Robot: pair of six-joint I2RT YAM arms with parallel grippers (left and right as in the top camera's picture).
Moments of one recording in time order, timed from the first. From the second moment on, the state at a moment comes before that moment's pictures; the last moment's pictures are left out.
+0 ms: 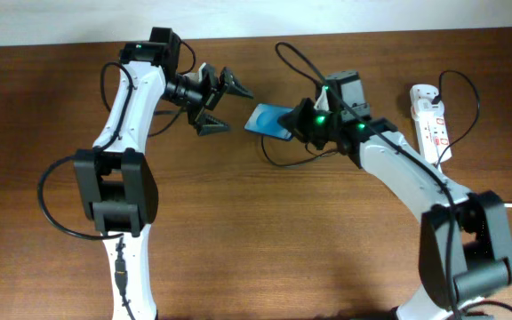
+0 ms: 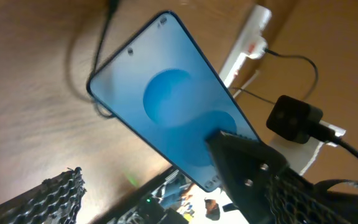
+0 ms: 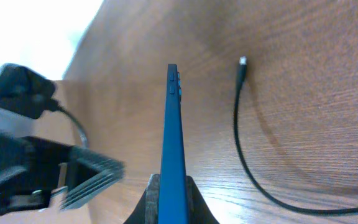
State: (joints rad) left arm -0.12 2.36 2.19 -1.30 0.98 -0.47; right arm 0.27 1.78 1.22 -0.21 -0.49 0.94
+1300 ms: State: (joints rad) left arm -0.20 2.36 2.19 -0.94 1.33 -0.50; right arm 0.44 1.56 0.69 0.75 0.11 1.78
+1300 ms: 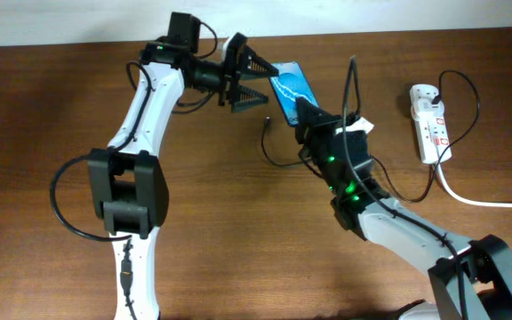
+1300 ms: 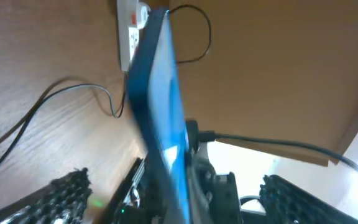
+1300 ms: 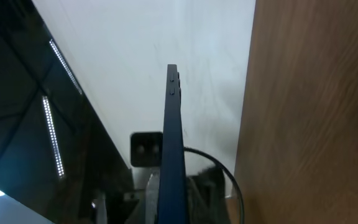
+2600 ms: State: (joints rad) left arm -0.24 2.36 2.19 -0.65 1.22 -0.94; right arm 0.52 1.62 0.86 0.64 0.27 1.84
